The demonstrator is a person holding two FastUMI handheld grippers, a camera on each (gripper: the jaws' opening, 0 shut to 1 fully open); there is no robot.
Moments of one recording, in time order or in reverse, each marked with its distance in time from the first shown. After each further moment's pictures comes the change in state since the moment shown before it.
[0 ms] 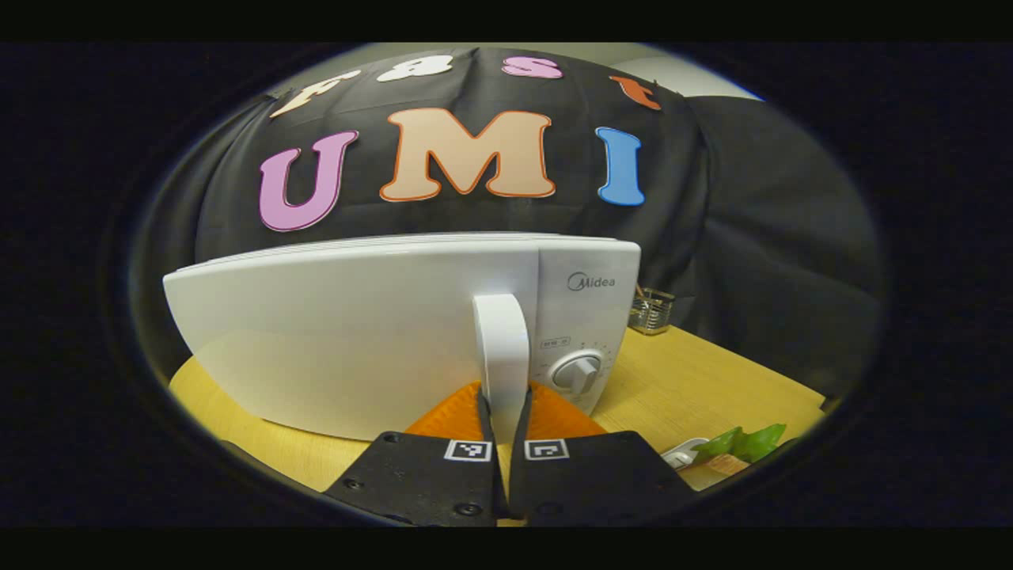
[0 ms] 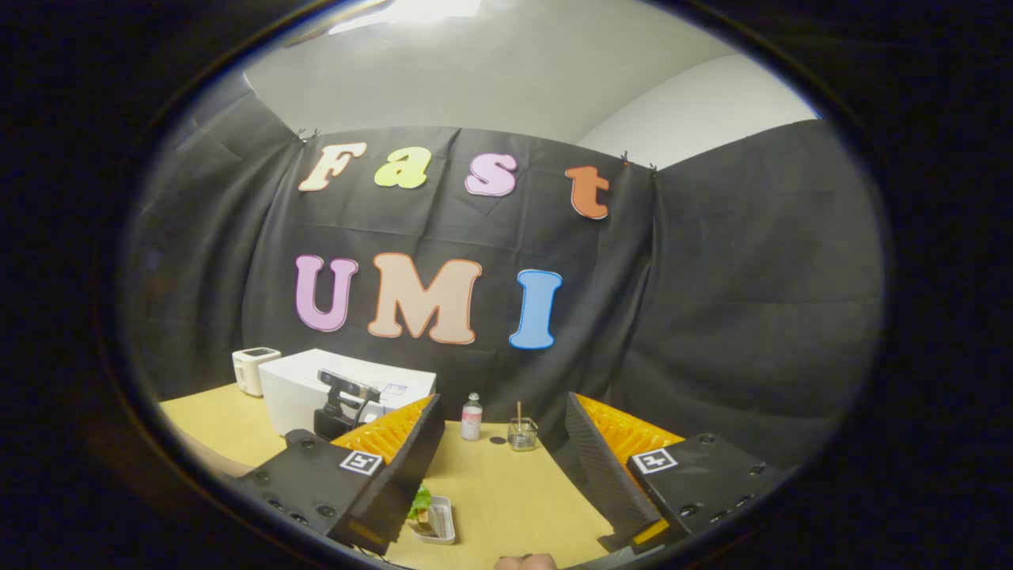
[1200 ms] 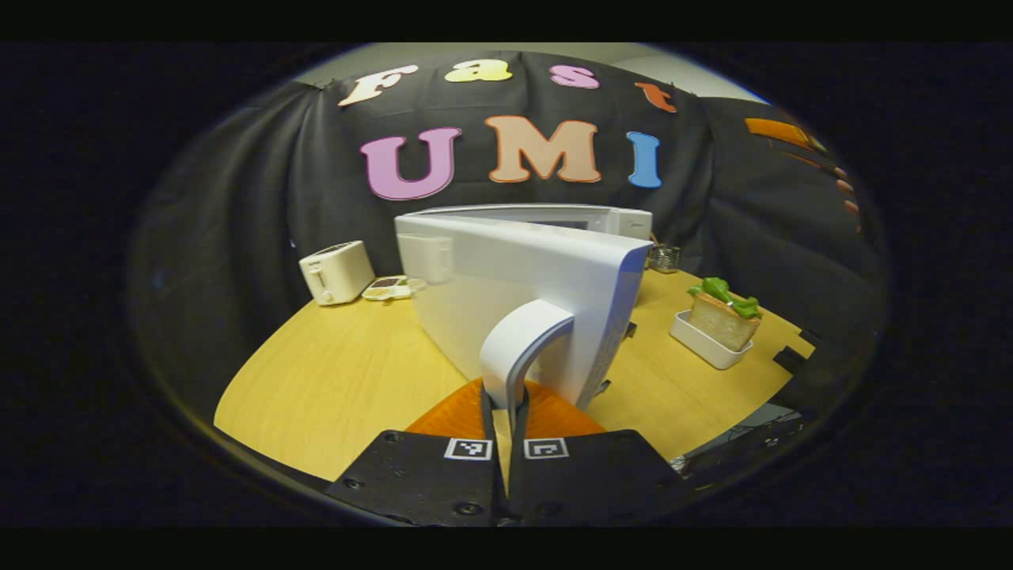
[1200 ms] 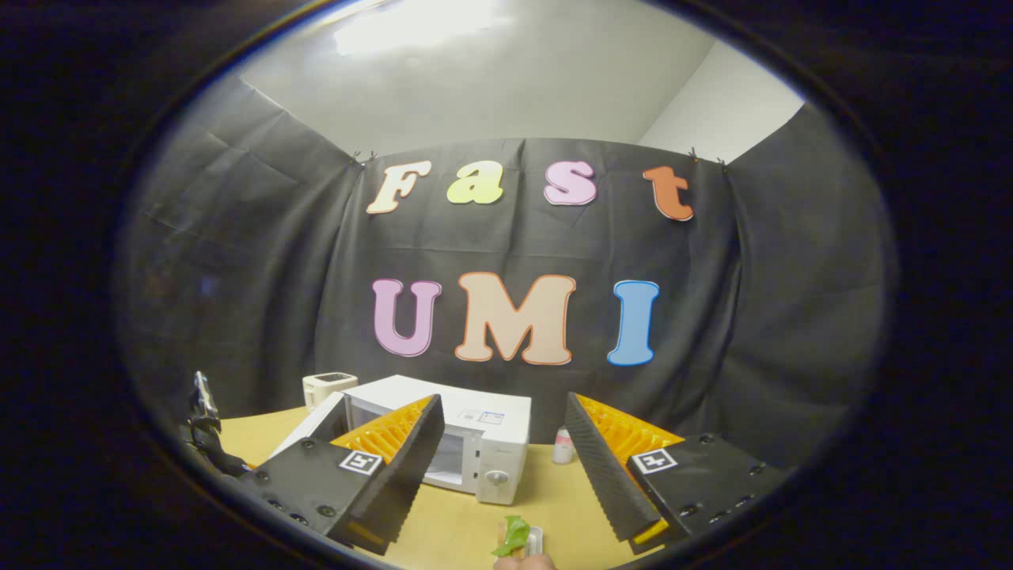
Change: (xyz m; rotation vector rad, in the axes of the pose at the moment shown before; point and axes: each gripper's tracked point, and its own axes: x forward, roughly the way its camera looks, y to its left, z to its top) left arm -0.290 0.156 -0.090 -0.039 0.134 0.142; right arm 0.046 0.140 0.000 0.108 -0.057 0.293
